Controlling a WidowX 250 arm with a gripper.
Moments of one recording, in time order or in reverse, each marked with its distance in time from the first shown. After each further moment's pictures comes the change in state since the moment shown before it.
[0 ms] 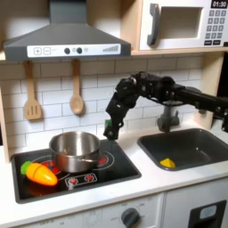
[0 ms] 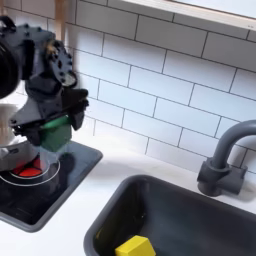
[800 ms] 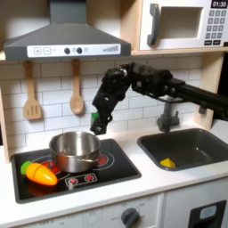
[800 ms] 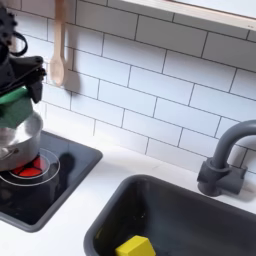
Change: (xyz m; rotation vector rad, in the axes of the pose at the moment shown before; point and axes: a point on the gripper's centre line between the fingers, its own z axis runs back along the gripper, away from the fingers) arm 0.037 0.036 0.036 -0.022 -0.045 0.088
